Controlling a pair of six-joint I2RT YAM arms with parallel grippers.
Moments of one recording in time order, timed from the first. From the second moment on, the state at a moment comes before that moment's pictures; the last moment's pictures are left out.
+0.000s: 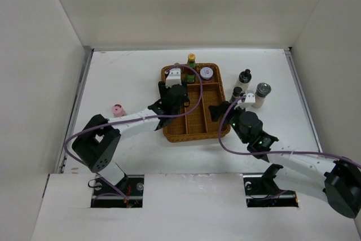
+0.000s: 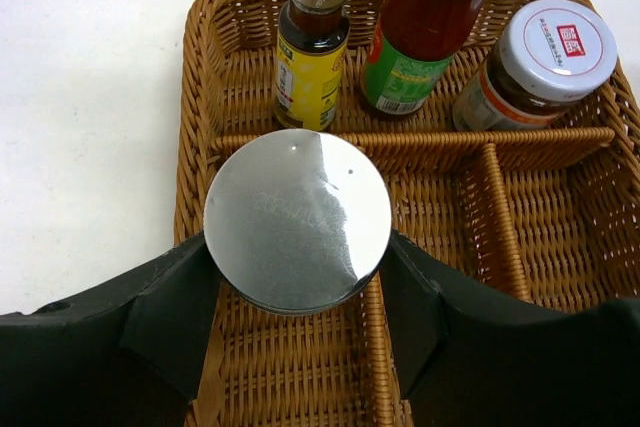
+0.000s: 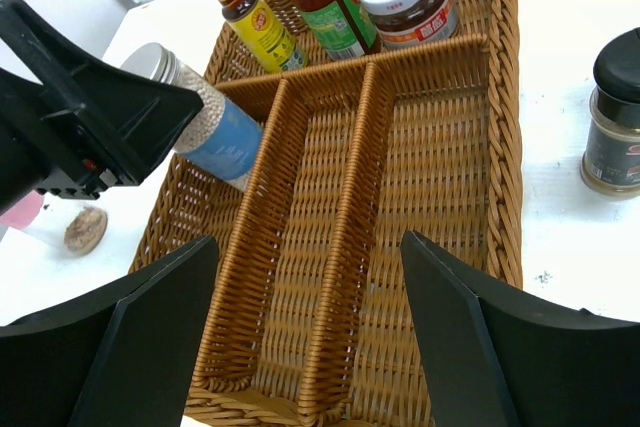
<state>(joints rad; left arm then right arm) -0.78 1.58 0.91 0.25 -0.69 -0.39 0.75 1.00 0.39 0.46 0.38 0.53</state>
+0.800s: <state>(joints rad) -0.75 1.04 0.73 0.13 -0.92 -0.40 0.75 0.98 0.39 0.46 0.38 0.53</state>
